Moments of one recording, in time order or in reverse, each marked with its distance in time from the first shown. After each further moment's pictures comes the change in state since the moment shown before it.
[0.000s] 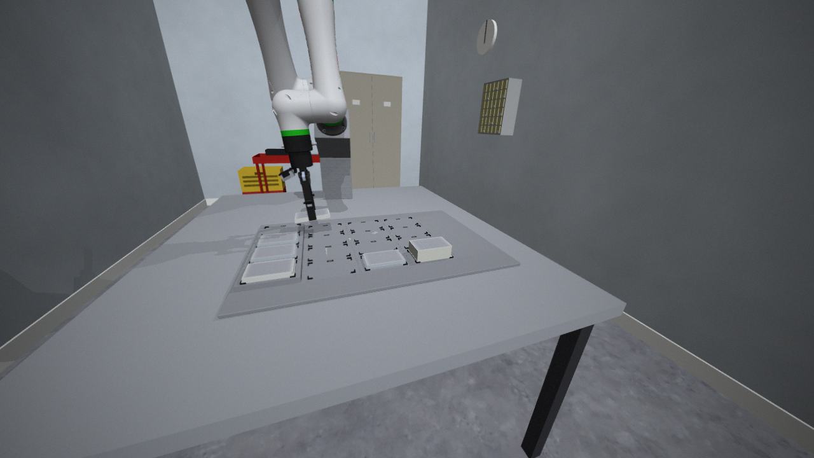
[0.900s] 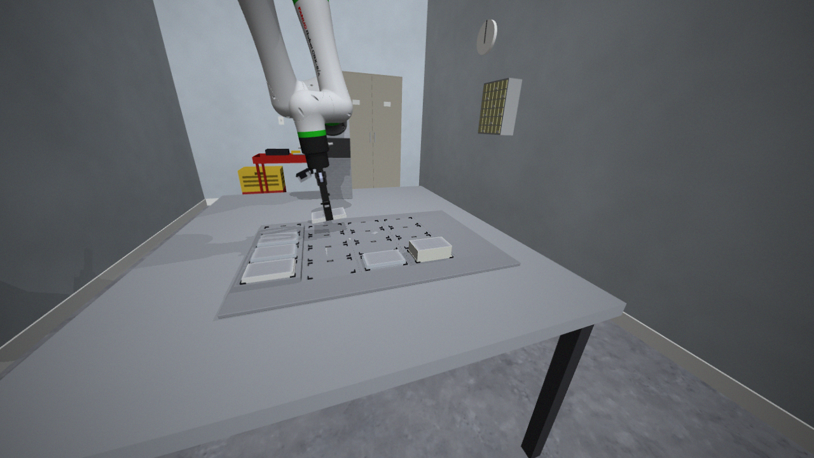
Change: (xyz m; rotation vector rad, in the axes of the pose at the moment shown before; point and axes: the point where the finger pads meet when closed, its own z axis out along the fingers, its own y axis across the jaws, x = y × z) arm -0.059 -0.013 0.005 -0.048 -0.021 -0.001
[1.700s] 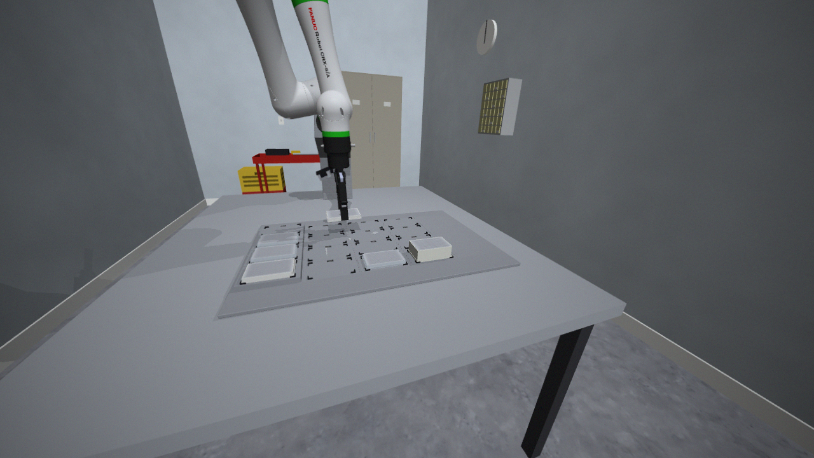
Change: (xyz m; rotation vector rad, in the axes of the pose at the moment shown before) arm -0.057 -0.013 0.005 -0.013 0.076 0.004
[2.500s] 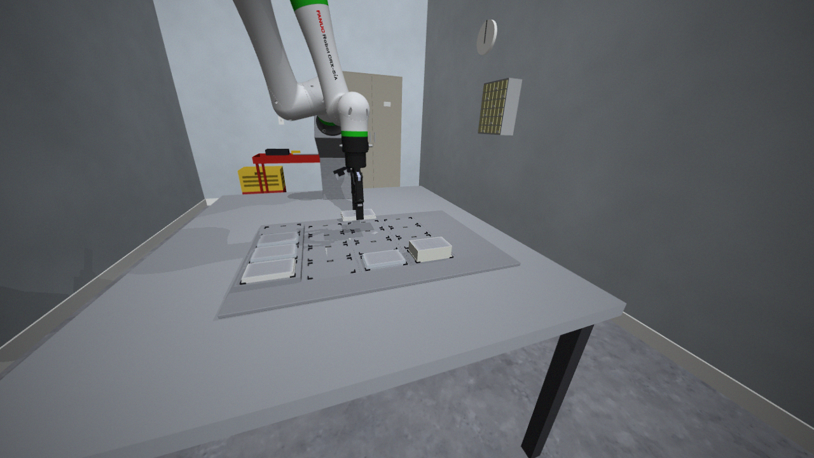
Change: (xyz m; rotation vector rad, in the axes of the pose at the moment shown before) arm -0.056 -0.013 0.001 0.048 0.028 0.004
